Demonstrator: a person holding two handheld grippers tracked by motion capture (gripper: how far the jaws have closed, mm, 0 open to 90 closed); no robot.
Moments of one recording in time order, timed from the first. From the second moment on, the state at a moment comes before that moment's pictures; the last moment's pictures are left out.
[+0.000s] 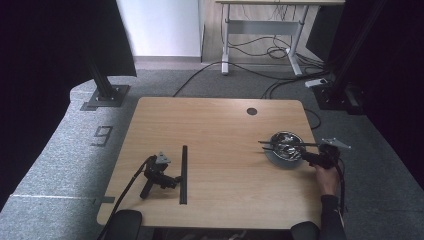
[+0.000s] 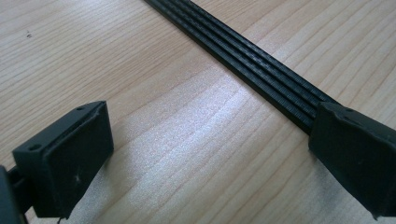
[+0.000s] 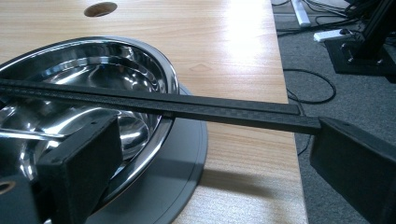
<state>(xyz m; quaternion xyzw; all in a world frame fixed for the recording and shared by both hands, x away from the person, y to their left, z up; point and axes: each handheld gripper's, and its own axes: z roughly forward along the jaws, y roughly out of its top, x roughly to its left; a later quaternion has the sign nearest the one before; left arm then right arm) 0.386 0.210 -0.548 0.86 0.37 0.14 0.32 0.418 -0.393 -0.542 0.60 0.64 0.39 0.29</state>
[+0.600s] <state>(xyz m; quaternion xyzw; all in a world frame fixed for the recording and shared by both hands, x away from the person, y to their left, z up) 0.386 0.210 -0.548 0.86 0.37 0.14 0.32 0.419 -0.390 -0.542 0.59 0.64 0.38 0.29</state>
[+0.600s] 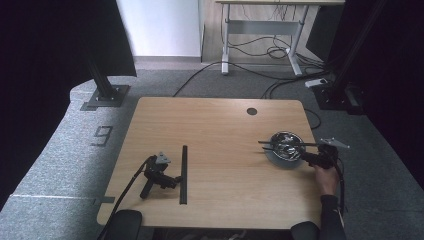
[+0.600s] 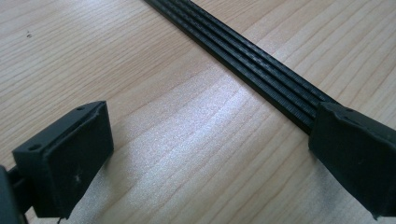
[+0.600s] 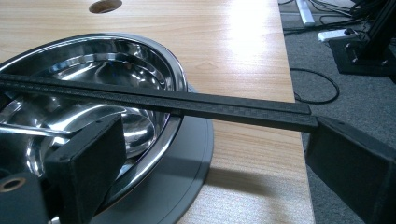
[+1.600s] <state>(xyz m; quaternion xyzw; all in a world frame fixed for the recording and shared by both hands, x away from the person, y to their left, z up) 0.386 0.210 -0.548 0.86 0.37 0.14 0.32 0.418 -0.389 -0.539 0.59 0.66 0.38 0.28</state>
